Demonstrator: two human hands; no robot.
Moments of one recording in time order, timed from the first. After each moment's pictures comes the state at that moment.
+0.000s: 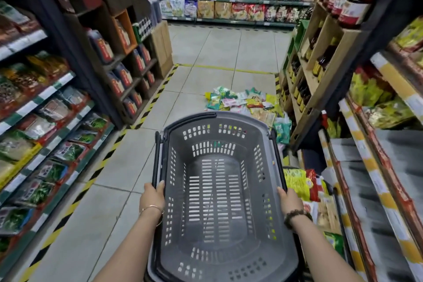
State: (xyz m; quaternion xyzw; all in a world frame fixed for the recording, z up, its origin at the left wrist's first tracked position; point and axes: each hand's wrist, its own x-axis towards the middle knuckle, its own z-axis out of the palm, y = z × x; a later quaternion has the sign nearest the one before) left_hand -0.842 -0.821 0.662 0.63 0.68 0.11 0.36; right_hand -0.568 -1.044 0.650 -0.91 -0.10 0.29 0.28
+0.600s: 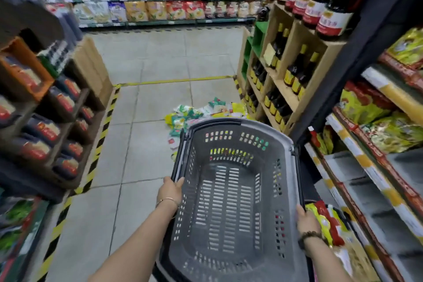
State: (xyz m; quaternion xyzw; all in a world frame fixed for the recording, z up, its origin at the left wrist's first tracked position) left_hand -0.540 -0.511 0.655 0.77 0.51 -0.05 0.38; right_hand -0.417 -0.838 0.638 -0.89 0.18 0.21 0.37
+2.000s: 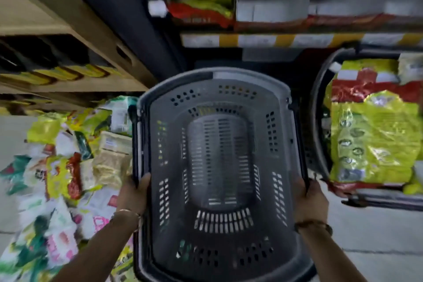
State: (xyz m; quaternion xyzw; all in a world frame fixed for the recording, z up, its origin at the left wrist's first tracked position) left_hand 0.060 -0.509 0.240 0.91 0.03 -0.32 0.27; right_hand -0.208 -0.730 0.249 -0.60 0.70 0.01 0.39
